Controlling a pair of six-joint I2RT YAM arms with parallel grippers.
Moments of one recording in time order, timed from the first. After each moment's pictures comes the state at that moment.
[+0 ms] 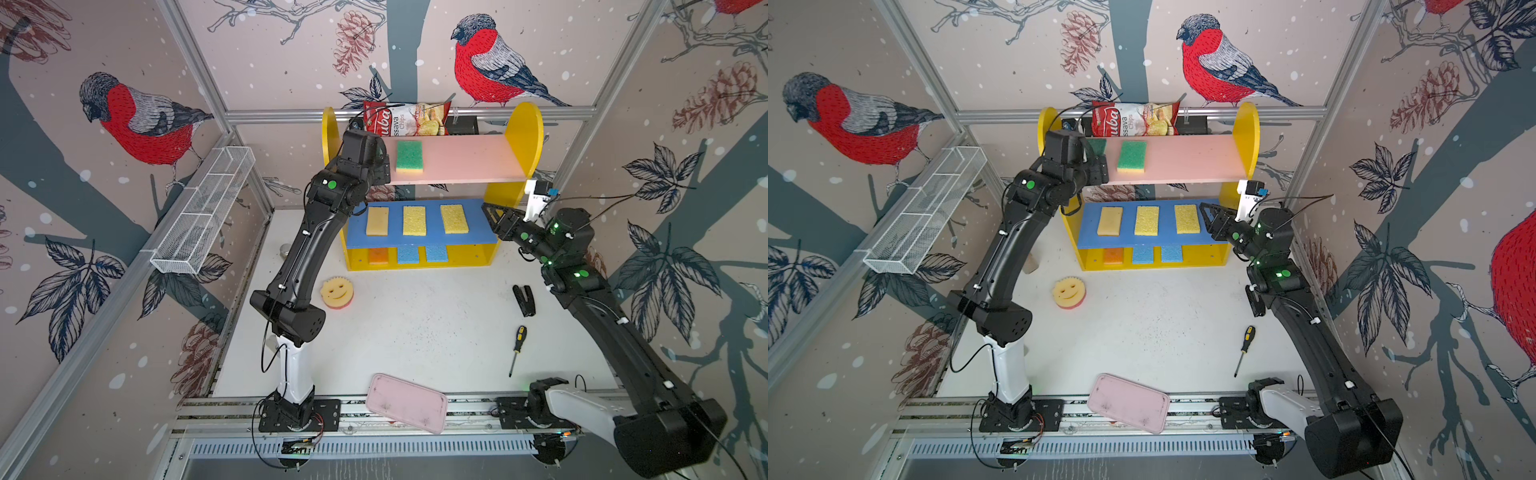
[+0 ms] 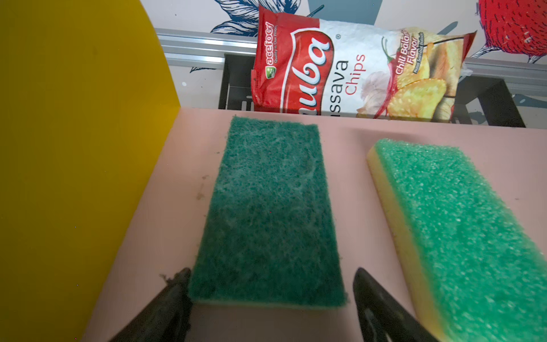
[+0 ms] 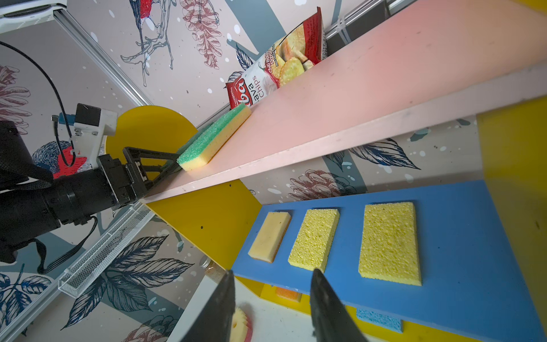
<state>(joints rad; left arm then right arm) -0.50 1.98 2.51 -0.97 -0.37 -0.29 0.25 1.12 1.08 -0.01 -0.40 0.53</state>
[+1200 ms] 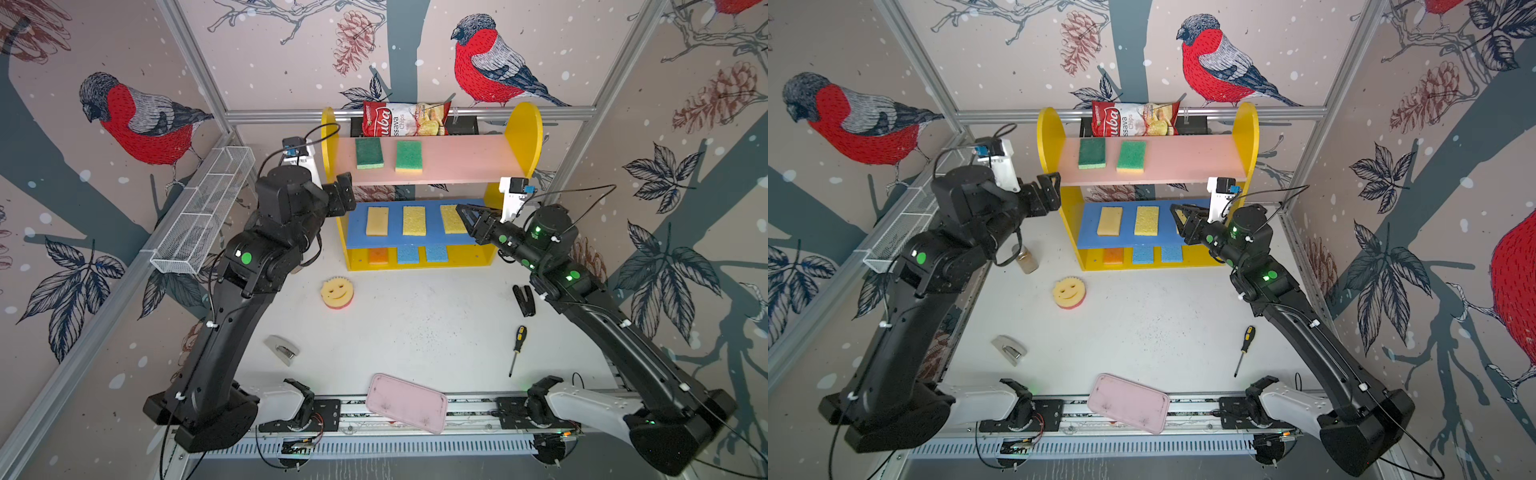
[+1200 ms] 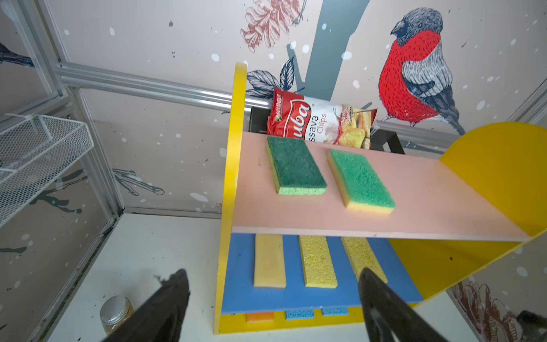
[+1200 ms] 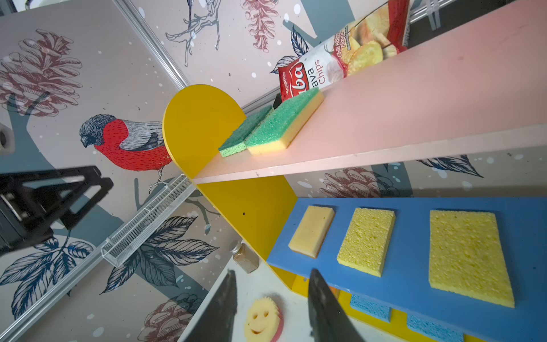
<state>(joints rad) -0.51 1.27 1.84 -0.78 -0.35 -0.29 0.58 1.13 1.21 -0.10 -0.17 0.49</state>
